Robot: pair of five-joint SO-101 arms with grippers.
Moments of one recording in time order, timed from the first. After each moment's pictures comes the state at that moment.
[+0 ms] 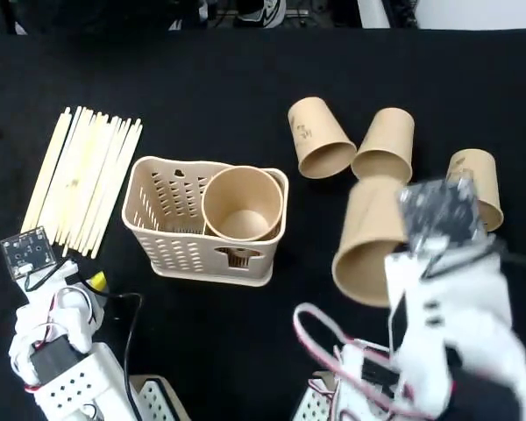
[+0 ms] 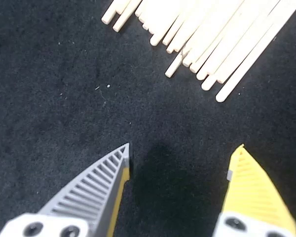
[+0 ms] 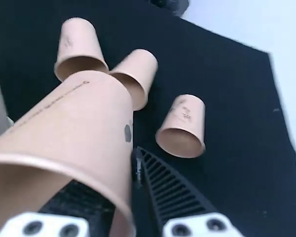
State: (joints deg) left arm -40.4 -104.1 96.4 68.2 -11.5; right arm 15.6 -62.7 10.2 99.2 28.1
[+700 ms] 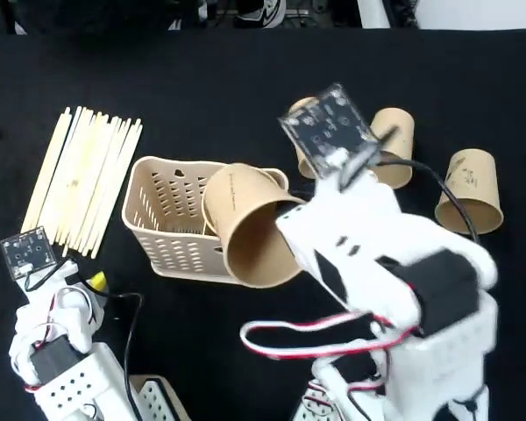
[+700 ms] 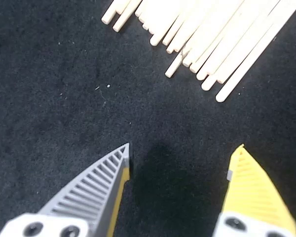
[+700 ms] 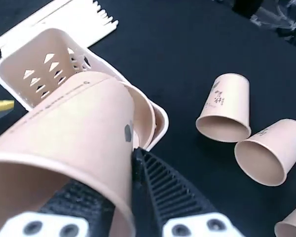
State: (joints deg) left arm -40.4 -104.1 96.4 68.2 -11.5; right arm -25.3 -40.7 -2.6 99.3 10.6
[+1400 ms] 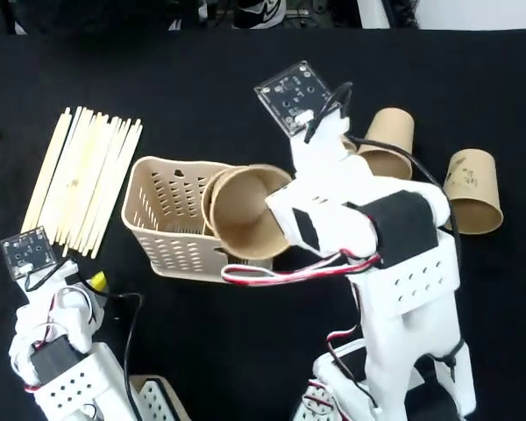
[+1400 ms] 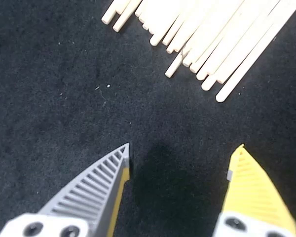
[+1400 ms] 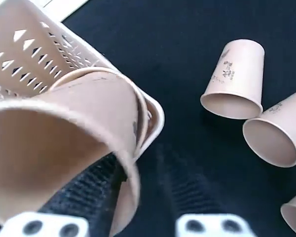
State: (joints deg) left arm -40.4 -104.1 96.4 68.2 -11.5; right arm -22.7 -31.2 -2.6 99.3 10.6
